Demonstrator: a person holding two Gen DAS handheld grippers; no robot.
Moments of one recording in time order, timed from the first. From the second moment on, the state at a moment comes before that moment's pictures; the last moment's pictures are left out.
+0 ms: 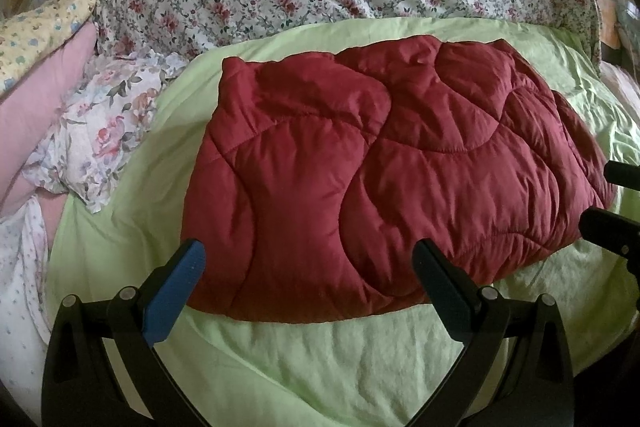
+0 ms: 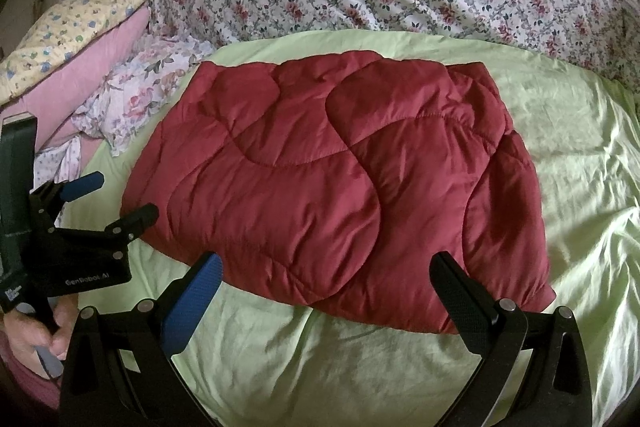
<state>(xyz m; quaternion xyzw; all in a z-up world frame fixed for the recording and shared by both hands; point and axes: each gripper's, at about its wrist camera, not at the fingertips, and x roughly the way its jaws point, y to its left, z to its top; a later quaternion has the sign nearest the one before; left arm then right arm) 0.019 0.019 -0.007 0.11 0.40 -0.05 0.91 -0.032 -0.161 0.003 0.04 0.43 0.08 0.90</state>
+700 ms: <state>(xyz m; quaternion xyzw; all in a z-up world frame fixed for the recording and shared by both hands) 0.020 0.016 -0.006 0.11 0.40 -0.05 0.91 -0.030 -0.164 0.004 0.04 0.43 0.08 0.90</state>
